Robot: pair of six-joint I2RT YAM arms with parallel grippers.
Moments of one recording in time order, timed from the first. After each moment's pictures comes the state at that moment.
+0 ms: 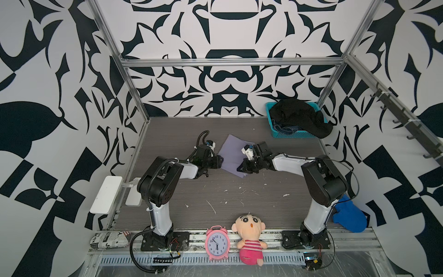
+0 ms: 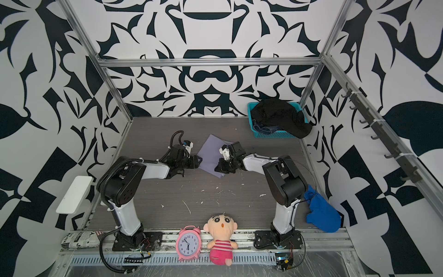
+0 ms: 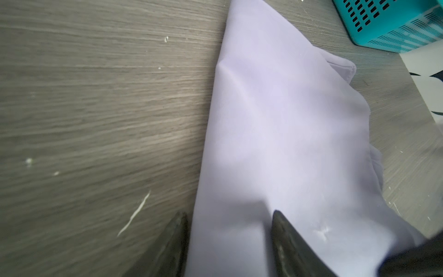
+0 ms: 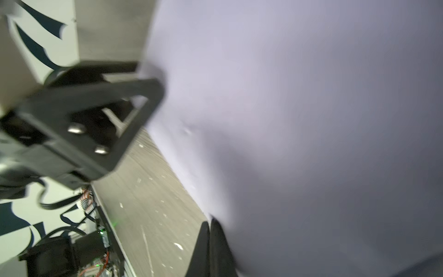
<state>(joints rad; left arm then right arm) -0.48 1.85 0.82 0.35 0.21 -0.41 0.47 1.85 0.99 -0.14 -0.61 0.52</state>
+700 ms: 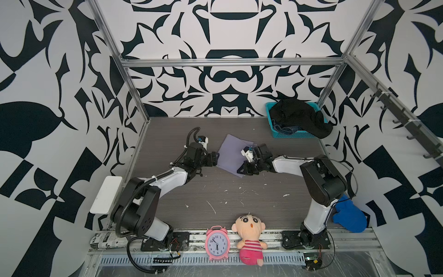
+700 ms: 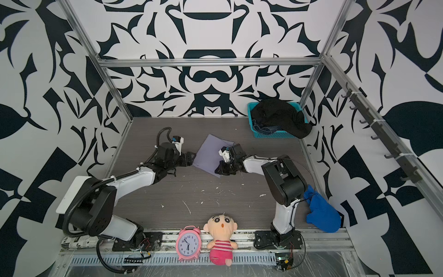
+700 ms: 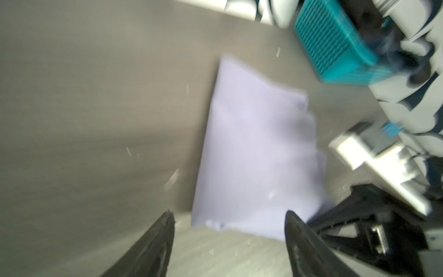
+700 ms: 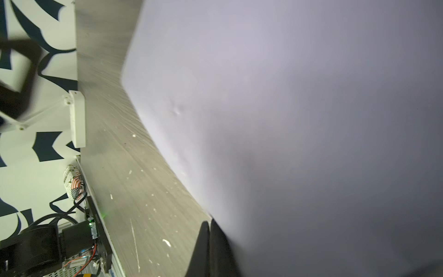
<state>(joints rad) -0.43 1.47 0.80 0.16 0.16 -0.40 0.47 1.81 0.97 -0.12 -0.62 0.46</state>
